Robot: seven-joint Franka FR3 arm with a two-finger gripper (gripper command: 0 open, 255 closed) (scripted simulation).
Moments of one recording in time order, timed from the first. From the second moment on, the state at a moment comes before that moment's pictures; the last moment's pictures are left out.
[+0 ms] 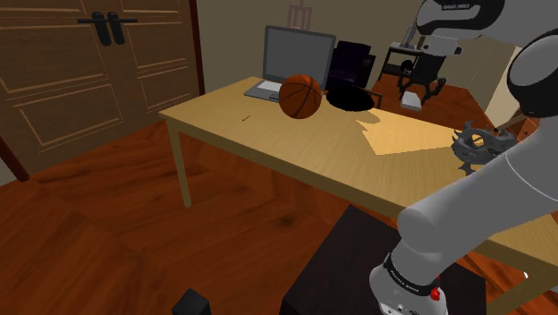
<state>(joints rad) -0.60 -0.28 -0.44 -1.89 -0.11 1.64 0.37</state>
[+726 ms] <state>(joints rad) -0.70 -0.48 -0.55 -2.03 -0.23 1.61 0.20</state>
